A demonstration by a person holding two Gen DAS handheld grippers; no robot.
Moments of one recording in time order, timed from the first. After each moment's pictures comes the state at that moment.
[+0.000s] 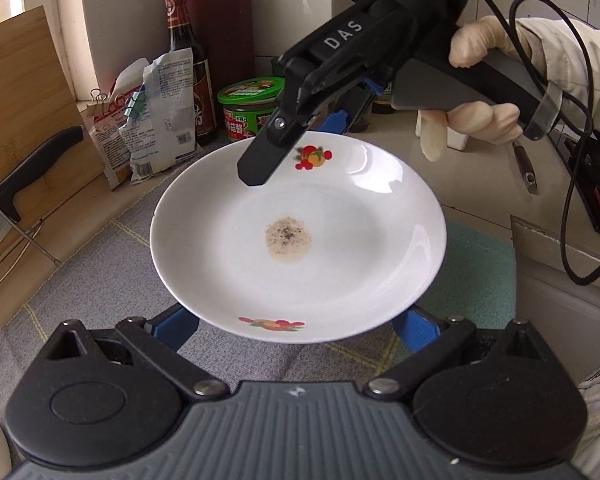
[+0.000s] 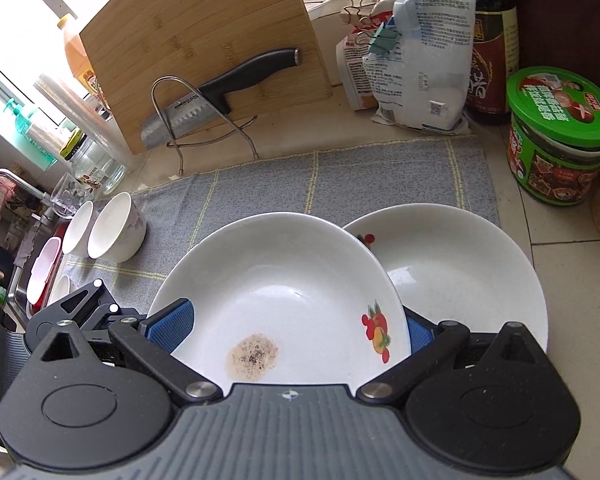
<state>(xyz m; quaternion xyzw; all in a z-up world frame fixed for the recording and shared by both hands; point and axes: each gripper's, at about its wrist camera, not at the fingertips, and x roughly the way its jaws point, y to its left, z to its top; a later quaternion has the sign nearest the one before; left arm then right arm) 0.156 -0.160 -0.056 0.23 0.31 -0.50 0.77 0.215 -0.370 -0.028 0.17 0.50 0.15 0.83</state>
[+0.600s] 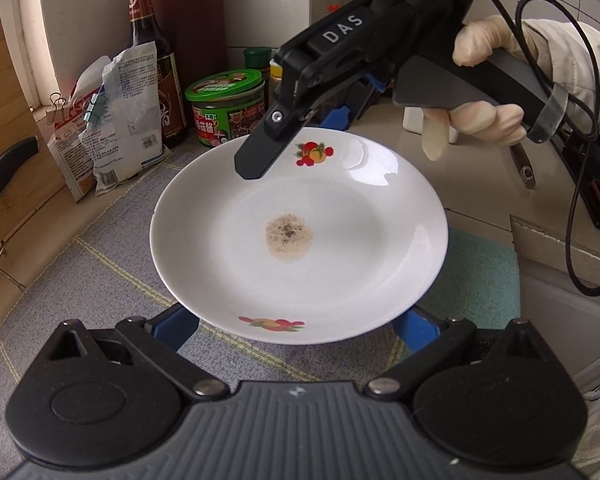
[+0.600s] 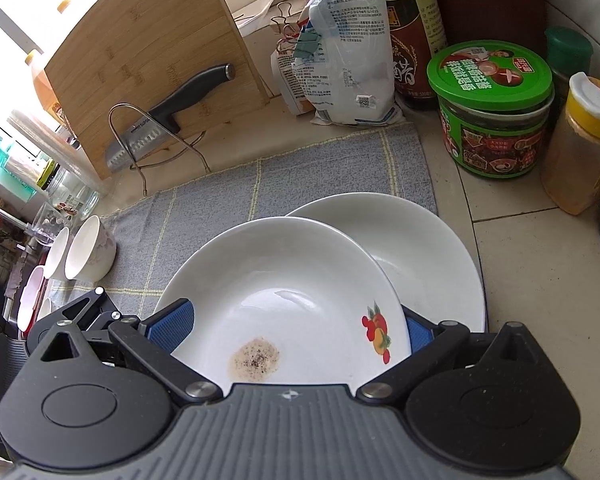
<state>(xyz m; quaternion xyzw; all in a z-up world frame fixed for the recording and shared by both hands) 0.171 -0.189 -0.064 0.24 0.32 -0.52 0.75 0.202 -0.411 -0.041 0.20 0.49 0.11 0.84</state>
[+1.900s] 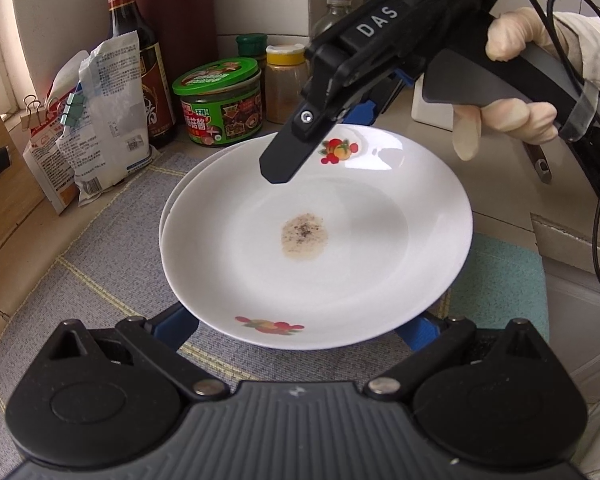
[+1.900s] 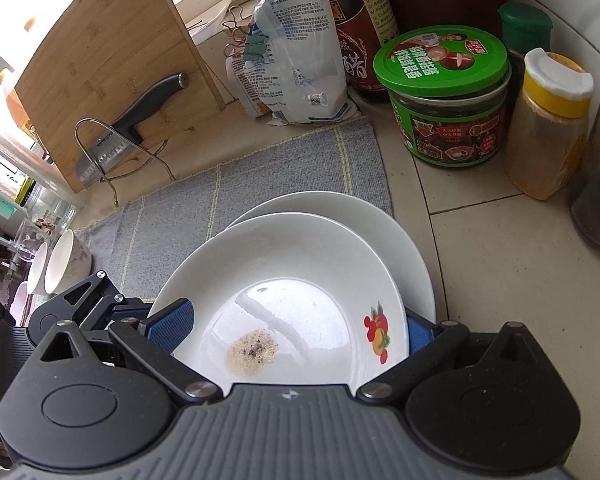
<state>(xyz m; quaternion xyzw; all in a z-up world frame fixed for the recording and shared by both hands) 0.198 -0.215 -0.079 0.26 0.32 -0.54 0.74 0.202 -0.435 -0.050 0.22 0.50 0.07 0.83</state>
